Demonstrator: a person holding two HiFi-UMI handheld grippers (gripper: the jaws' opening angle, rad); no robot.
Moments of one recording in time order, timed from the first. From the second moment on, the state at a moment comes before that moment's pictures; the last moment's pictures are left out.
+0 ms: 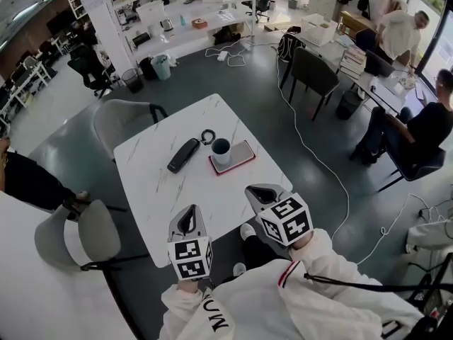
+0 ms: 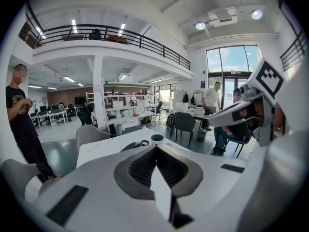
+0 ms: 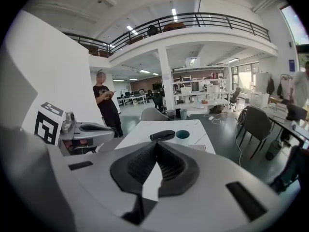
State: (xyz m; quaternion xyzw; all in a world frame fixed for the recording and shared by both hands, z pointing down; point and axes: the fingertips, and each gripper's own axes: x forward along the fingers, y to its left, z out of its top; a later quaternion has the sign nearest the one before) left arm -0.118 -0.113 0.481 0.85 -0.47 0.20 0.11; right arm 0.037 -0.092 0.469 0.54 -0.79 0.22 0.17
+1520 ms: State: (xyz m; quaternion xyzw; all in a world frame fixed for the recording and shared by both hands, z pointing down) left arm -0.060 -0.019 0.416 0.89 -0.44 0.15 0.06; right arm 0.061 0.000 0.406 0.60 -0.79 0.15 0.04
